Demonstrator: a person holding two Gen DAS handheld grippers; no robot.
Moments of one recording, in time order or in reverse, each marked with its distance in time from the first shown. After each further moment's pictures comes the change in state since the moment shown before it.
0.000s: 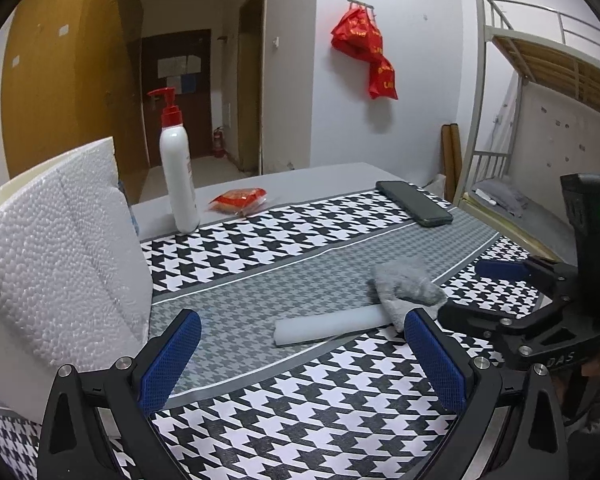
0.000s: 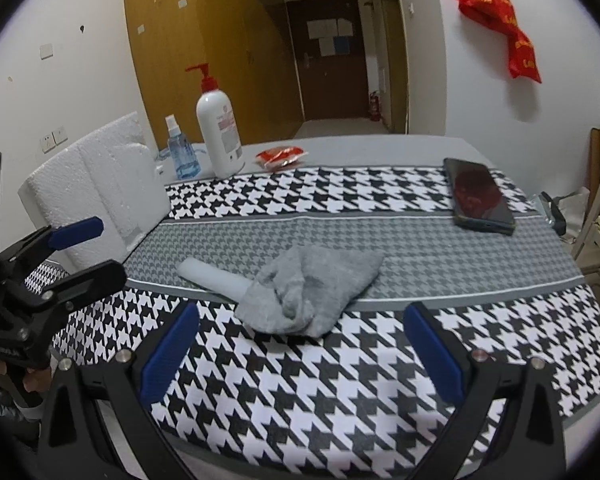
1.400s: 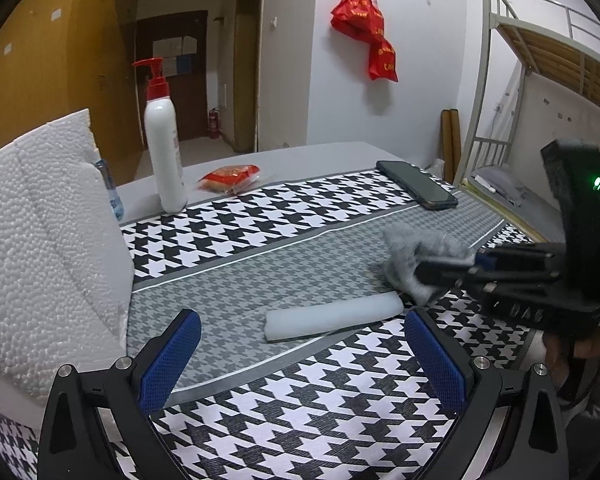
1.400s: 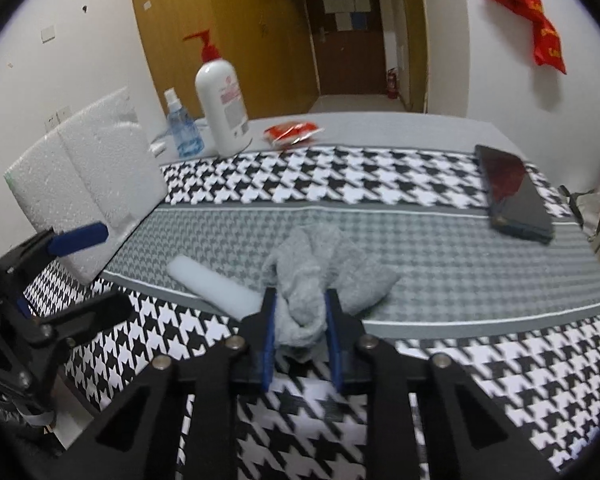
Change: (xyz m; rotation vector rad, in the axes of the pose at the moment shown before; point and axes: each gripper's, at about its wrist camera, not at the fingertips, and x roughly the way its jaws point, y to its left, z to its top) left arm 0.027 0.000 0.001 -0.002 0.071 -0.022; right arm 0.032 -0.006 0.014 -0.014 0.082 0.044
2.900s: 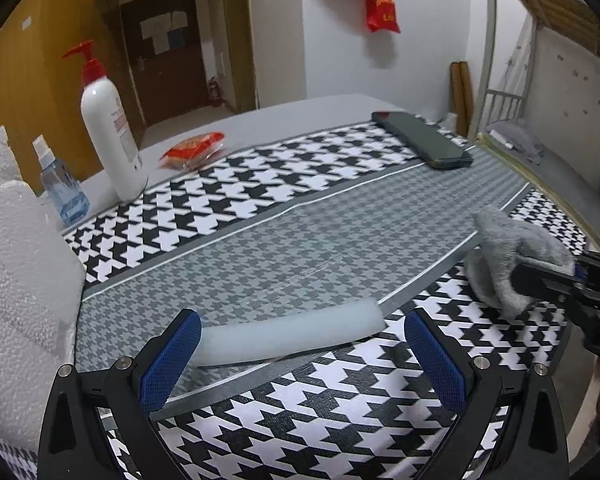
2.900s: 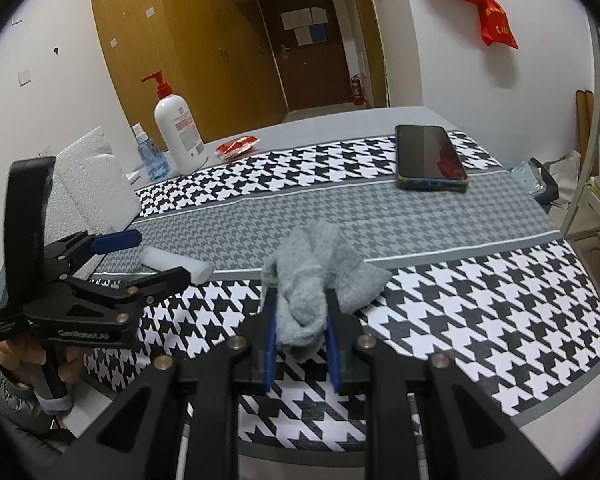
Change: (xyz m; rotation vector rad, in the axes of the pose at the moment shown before) left arm 0.070 -0.042 0.017 0.055 0.173 0.074; right arm -0.046 -0.045 -0.037 0.119 -0.056 -0.041
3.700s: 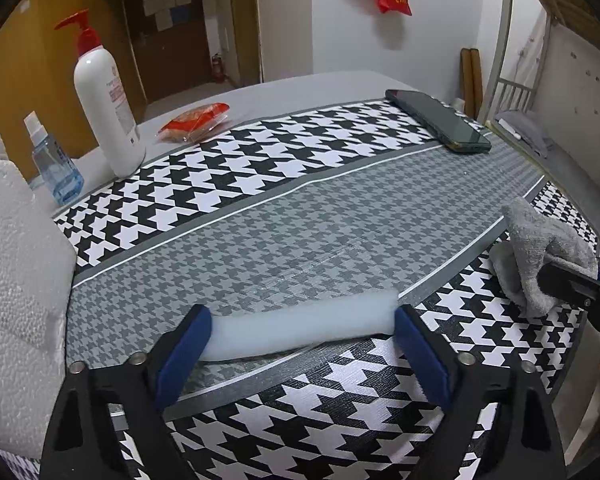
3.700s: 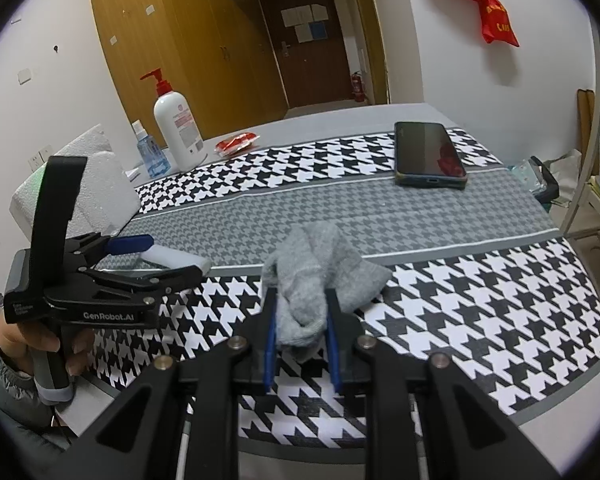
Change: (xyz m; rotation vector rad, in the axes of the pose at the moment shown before) left arm 0.017 0.011 0.002 -0.023 0.070 -0.006; right arm 0.000 0.000 0.001 -0.004 0.013 -0.005
